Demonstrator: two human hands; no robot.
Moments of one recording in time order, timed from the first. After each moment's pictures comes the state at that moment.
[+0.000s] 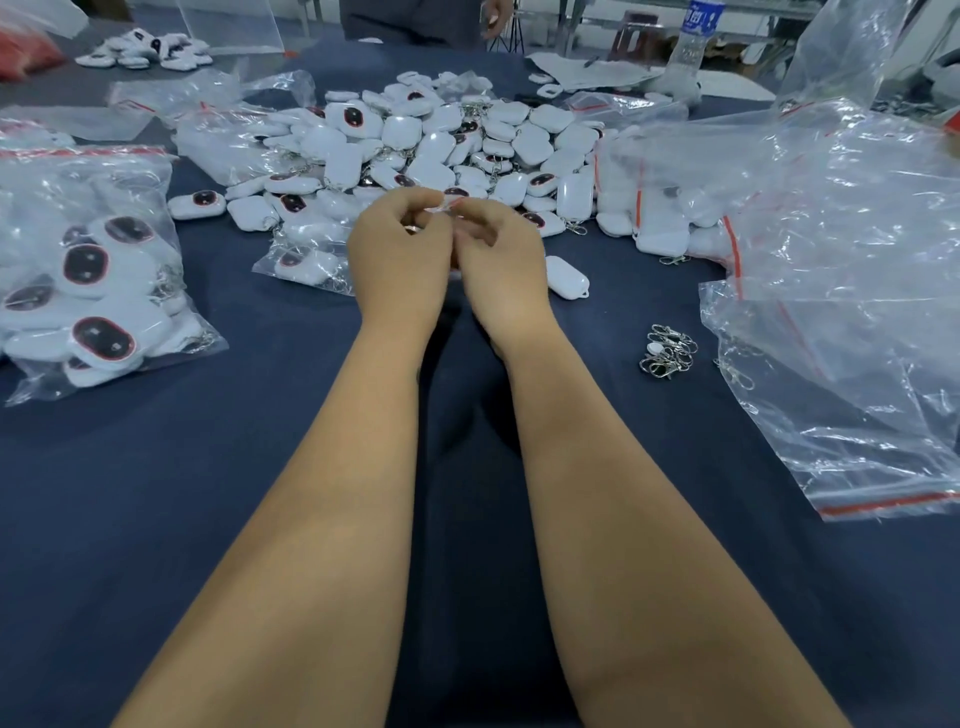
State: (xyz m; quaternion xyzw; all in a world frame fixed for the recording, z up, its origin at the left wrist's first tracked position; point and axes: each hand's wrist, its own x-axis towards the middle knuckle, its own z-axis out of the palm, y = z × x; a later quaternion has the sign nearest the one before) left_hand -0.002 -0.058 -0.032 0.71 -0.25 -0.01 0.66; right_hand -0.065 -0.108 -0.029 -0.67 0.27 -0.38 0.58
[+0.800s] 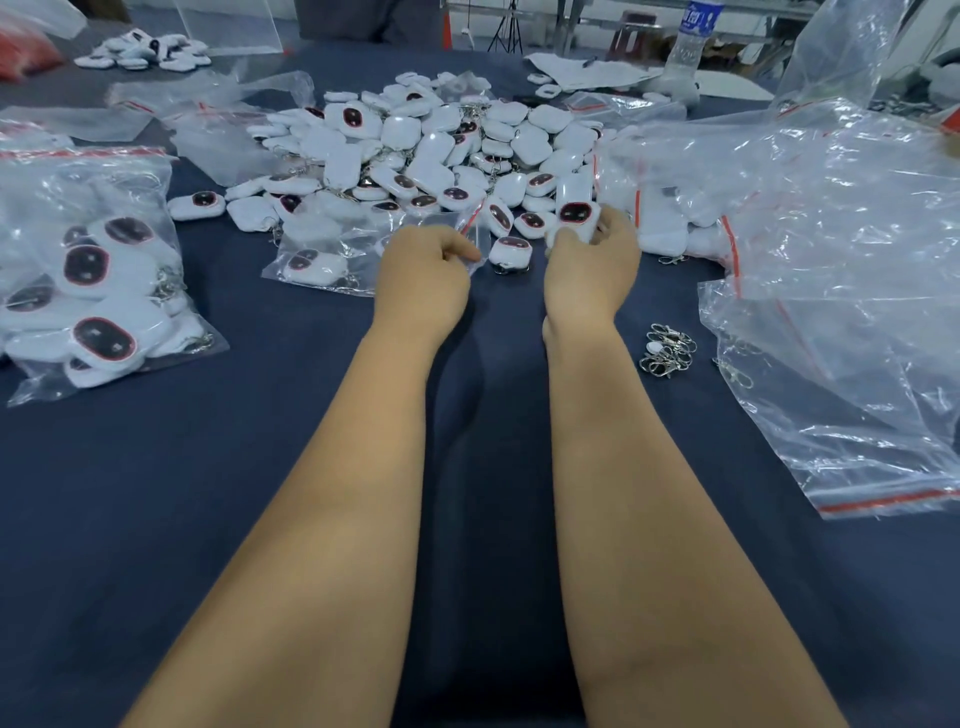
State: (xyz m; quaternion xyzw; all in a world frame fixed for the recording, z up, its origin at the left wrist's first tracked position) left_hand -0.003 -0.061 -0.042 0.79 -0.35 -0.06 0.50; right_hand -0.091 -0.140 -0.026 -0.51 0.42 -0.54 0.53
